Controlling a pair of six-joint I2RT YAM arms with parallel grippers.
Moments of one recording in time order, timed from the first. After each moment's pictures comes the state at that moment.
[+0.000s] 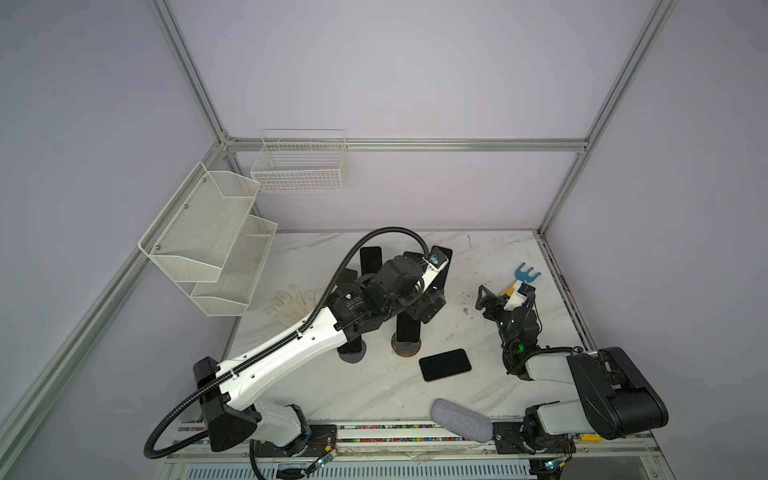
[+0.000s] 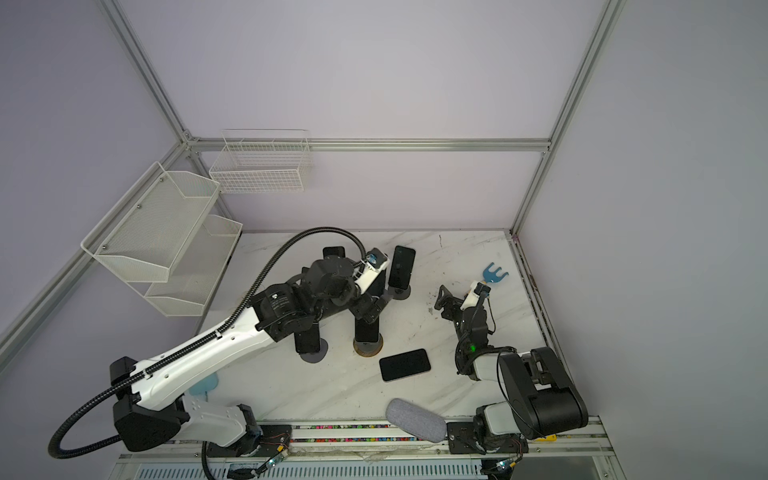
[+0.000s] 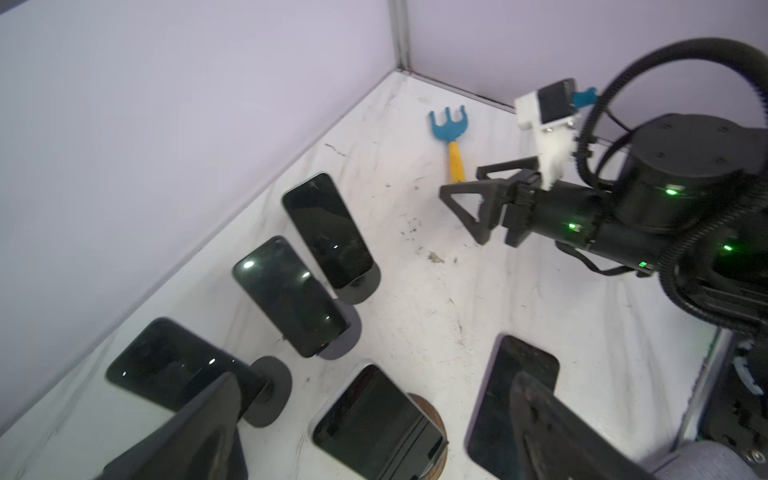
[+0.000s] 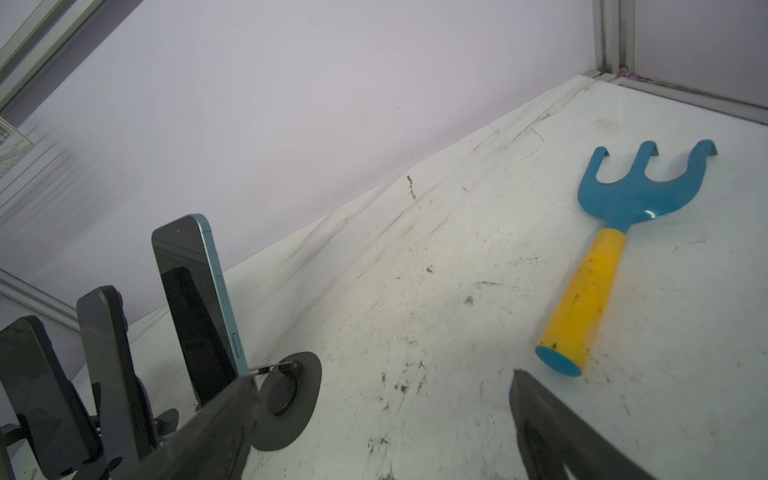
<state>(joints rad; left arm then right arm) -0.90 1.37 1.48 -0.64 -0.25 0.06 0.21 1.41 0.25 1.00 0.12 0.53</state>
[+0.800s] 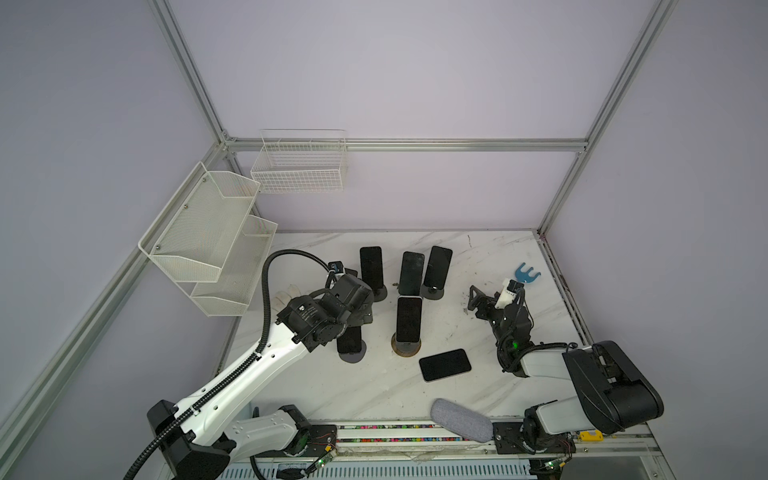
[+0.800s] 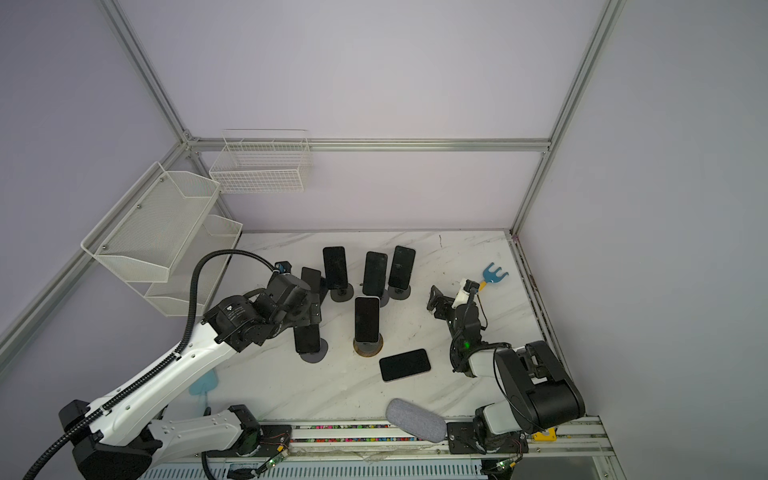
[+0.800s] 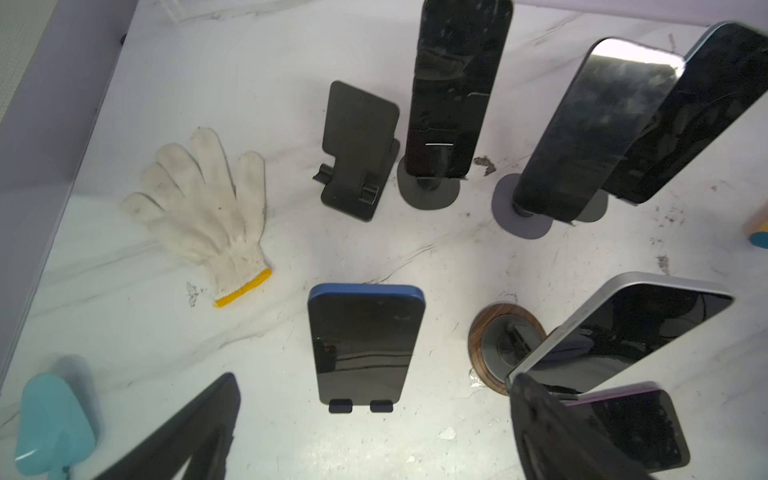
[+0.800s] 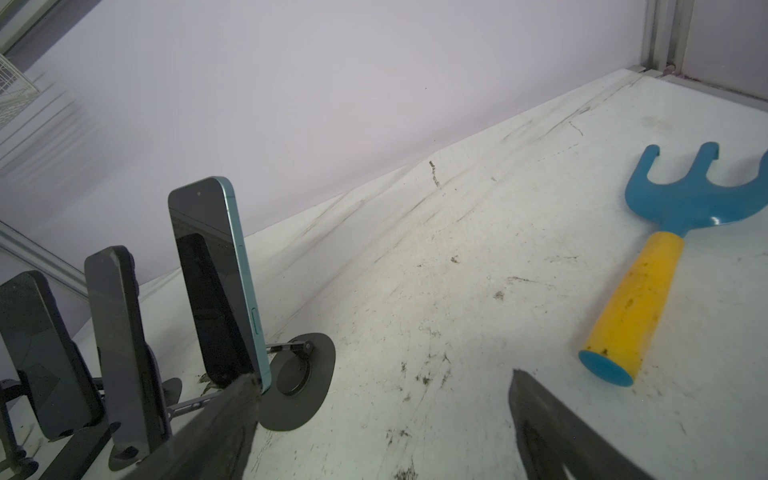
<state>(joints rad) -0.71 1.16 1.24 -1.10 -0.48 -0.73 0.29 1.44 0.29 0.97 0.14 0.47</state>
